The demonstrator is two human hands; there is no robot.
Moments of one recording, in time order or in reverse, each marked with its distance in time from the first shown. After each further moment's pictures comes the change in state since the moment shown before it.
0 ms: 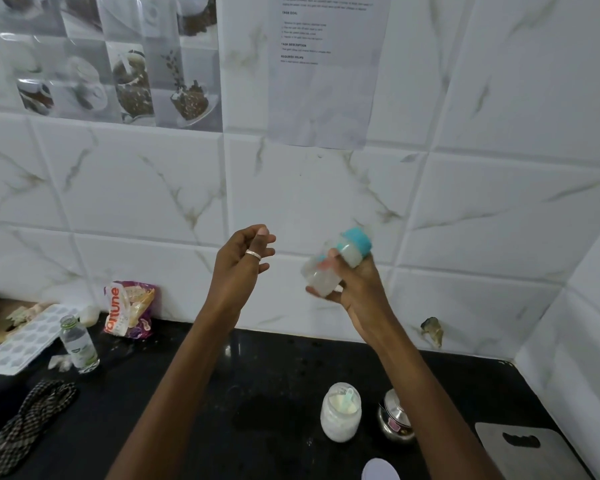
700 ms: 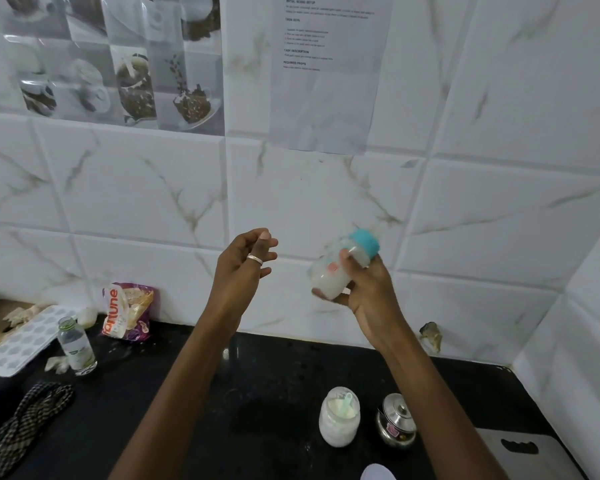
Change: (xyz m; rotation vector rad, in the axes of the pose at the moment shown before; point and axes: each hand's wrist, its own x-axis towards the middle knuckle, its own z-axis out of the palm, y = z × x) left_hand -0.004 0.002 0.000 -0.007 -0.011 0.004; right_hand -0.007 -0.010 -0.005 0.007 -0.017 -0.020
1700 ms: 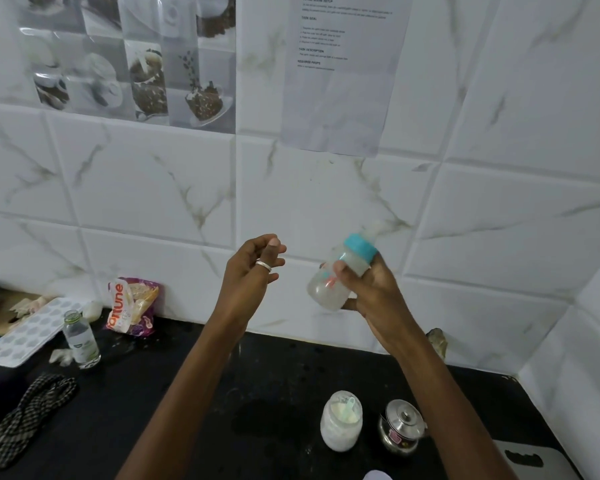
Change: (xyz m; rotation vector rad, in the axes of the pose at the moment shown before) left_hand -0.001 -0.006 0.000 -0.002 0.000 -0.022; right_hand -0.001 -0.008 0.003 -0.189 -0.063 -0.018
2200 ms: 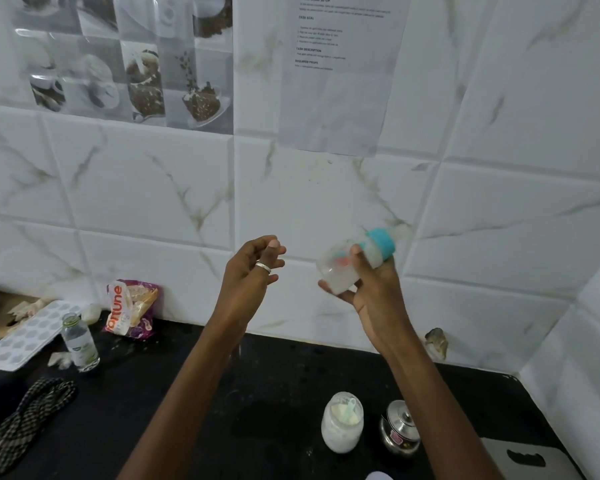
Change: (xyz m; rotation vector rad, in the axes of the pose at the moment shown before) left_hand 0.002 -0.003 -0.001 0.017 -0.011 0.014; right_hand 0.003 -0.002 0.008 0.229 0.114 -0.004
